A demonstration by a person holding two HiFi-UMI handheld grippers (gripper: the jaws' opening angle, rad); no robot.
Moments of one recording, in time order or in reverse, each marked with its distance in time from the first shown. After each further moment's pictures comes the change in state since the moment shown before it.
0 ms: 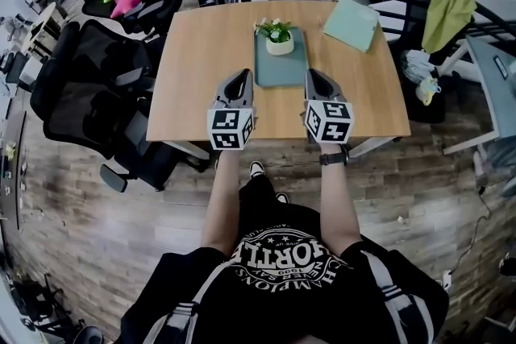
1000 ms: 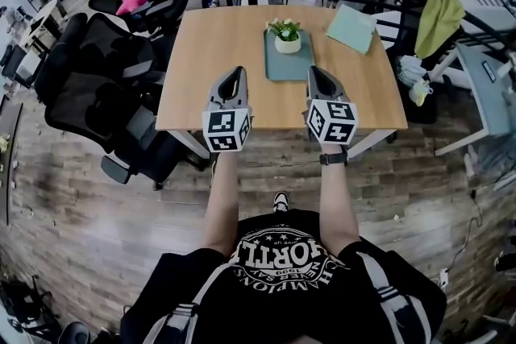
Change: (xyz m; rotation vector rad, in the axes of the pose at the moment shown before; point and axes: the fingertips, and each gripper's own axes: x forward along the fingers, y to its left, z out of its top) left arm -0.120 0.042 0.040 -0.004 -0.118 0.062; right arm -0.066 0.098 0.032 -0.053 -0.083 -0.006
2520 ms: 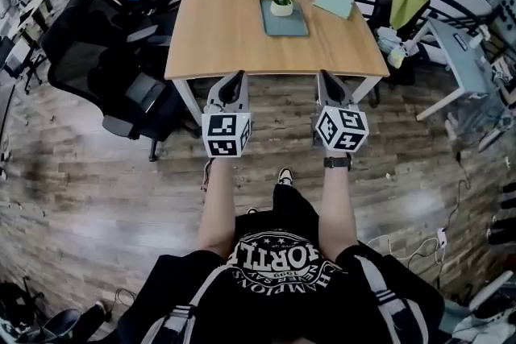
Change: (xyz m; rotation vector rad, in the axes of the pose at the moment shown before) left arm -0.311 -0.047 0.021 -0.039 0.043 -0.096; right arm -0.280 0.162 -0.024 0.006 -0.058 -0.086
